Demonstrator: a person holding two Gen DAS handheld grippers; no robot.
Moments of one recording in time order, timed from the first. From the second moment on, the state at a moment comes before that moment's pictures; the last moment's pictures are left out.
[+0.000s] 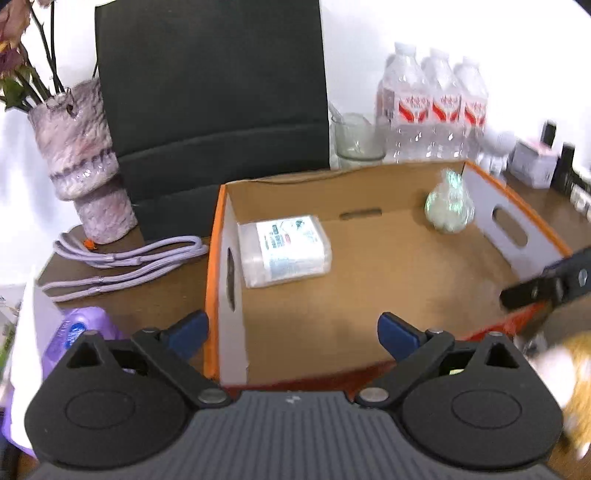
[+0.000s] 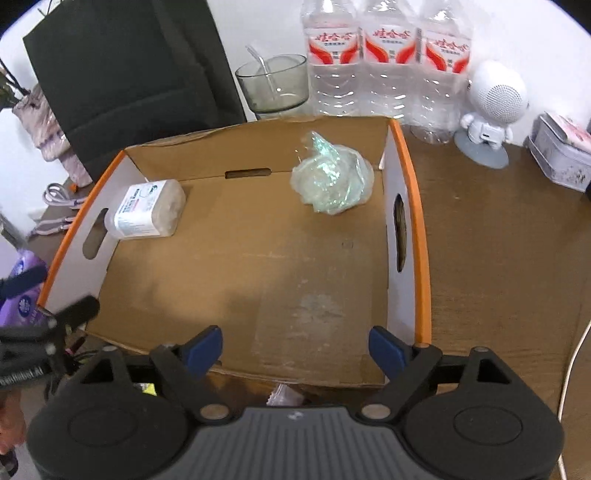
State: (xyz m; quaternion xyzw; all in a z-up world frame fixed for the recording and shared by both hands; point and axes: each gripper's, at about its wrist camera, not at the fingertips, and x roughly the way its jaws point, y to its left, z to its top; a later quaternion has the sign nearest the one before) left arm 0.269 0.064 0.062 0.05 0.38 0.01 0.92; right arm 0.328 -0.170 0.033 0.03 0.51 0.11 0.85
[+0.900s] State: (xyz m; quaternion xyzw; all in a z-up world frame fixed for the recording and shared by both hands) left arm -0.043 0.043 0.071 -0.03 0.15 0.00 0.99; right arm 0.037 -0.192 0.073 -0.02 0.18 0.12 0.98
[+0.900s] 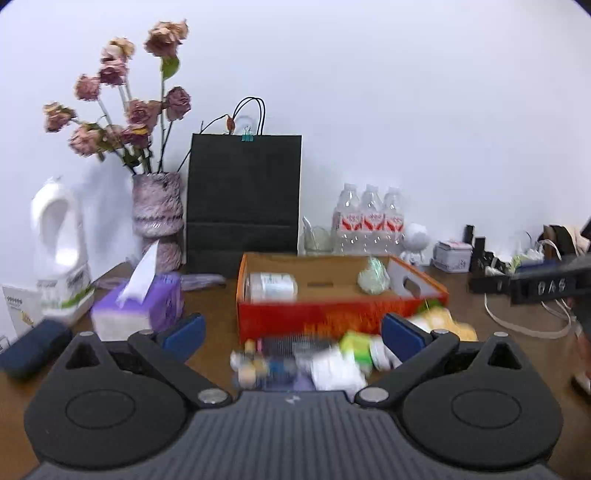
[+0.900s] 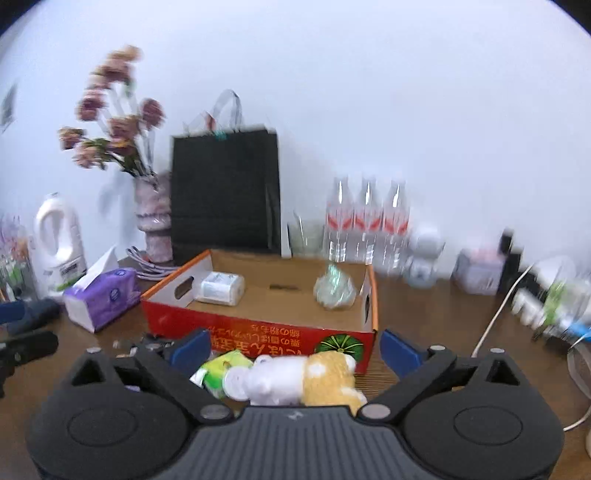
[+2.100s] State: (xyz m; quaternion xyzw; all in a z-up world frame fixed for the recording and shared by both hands) left arm -0.080 0.044 0.004 -0.04 0.26 0.01 0.96; right arm -0.007 -0.141 0.006 -0.01 0.28 0.18 0.94
